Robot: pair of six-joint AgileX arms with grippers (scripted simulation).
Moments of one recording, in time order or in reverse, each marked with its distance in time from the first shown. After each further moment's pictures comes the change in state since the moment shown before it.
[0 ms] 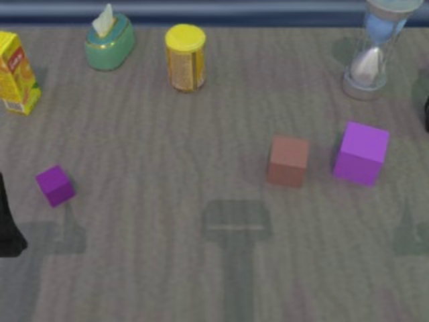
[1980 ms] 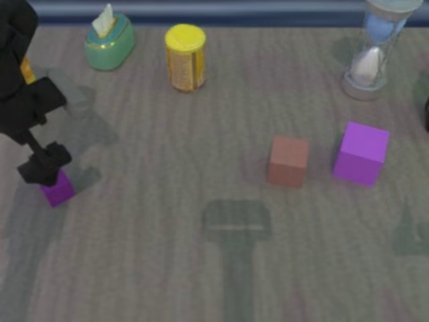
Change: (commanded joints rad) left arm -0.083 1.968 1.470 -1.073 0.001 0.863; right arm 0.000 0.000 0.000 0.000 0.000 0.000
